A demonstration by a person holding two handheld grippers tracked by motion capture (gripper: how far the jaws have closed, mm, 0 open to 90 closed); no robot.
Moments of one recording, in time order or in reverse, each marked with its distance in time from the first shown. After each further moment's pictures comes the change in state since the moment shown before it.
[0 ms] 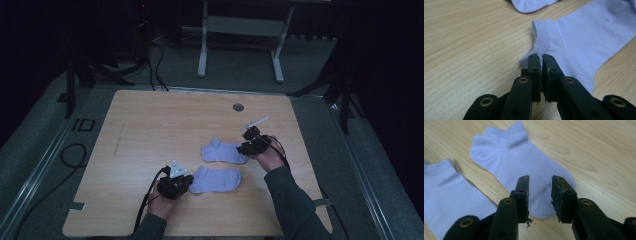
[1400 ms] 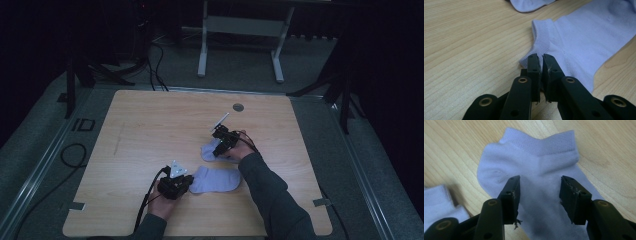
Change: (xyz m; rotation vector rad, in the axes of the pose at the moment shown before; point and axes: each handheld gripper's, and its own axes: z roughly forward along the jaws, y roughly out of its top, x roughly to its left) left arm -0.001 0.000 0.000 0.000 0.002 0.001; right arm 0.036 0.055 0.080 0.229 0.057 -0.112
